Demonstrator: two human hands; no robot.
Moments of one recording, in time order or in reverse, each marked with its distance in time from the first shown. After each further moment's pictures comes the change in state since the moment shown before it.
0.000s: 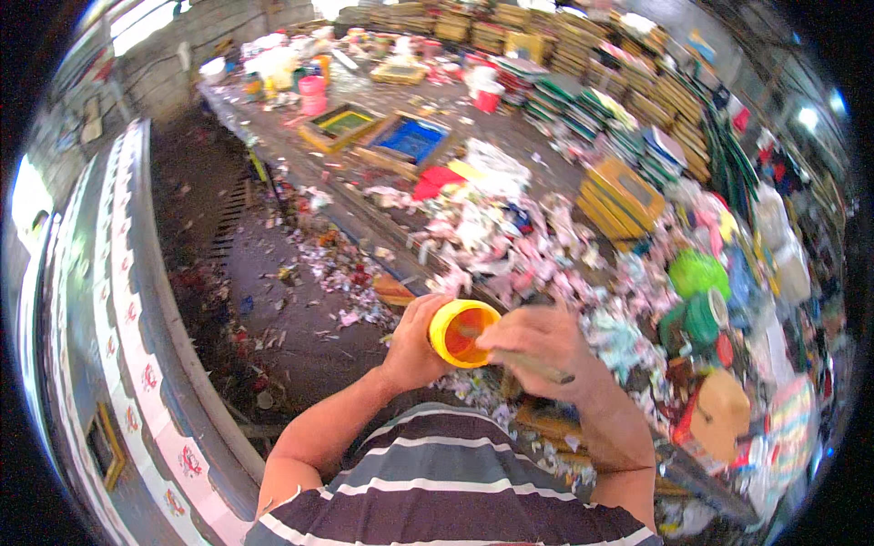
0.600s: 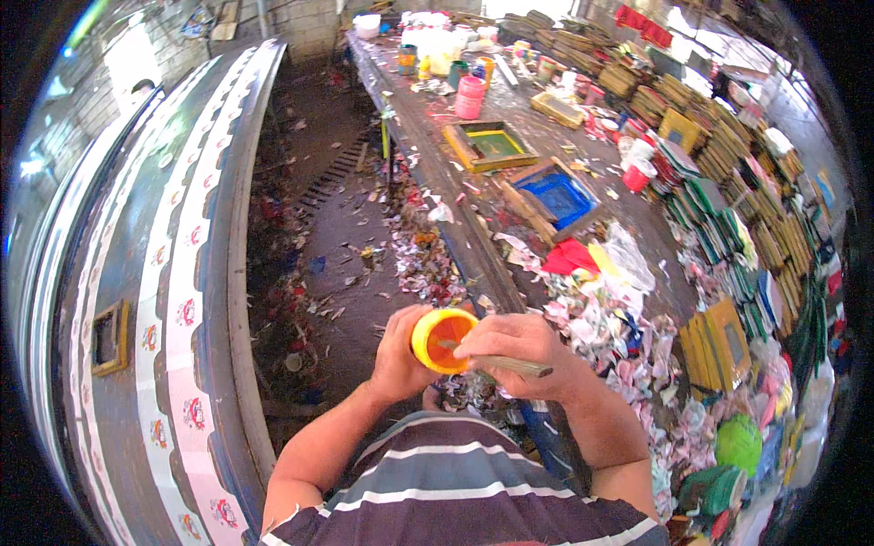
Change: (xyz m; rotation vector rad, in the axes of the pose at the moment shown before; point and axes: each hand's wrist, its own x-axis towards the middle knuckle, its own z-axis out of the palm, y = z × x) left_hand -0.019 -0.107 -0.128 0.314 0.416 -0.270; right_hand 0.214 0.114 0.139 0.460 -0.227 -0.360
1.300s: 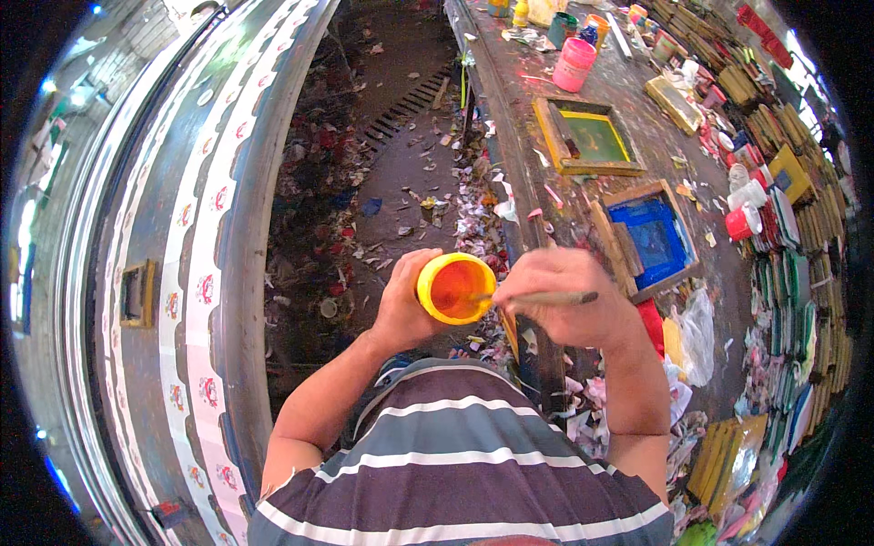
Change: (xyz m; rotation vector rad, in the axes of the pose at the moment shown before) left_hand 0.140 -0.122 -0.010 0.199 0.046 -0.230; right_hand 0.140 0.228 -0.058 0.261 -0.236 -0.003
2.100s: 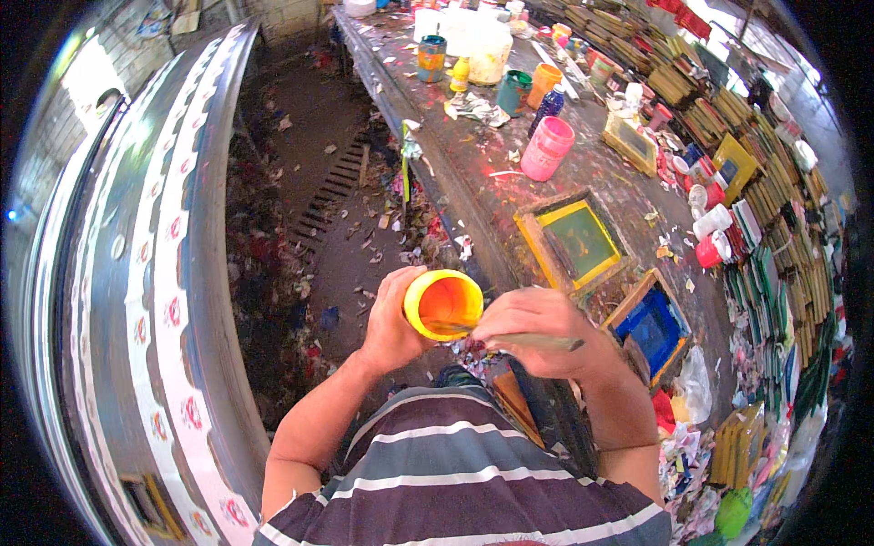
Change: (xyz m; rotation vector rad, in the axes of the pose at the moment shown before) left_hand 0.314 -0.211 -0.026 -0.182 -0.093 0.205; right_hand 0.224 0.173 -0.052 -0.258 0.192 0.077
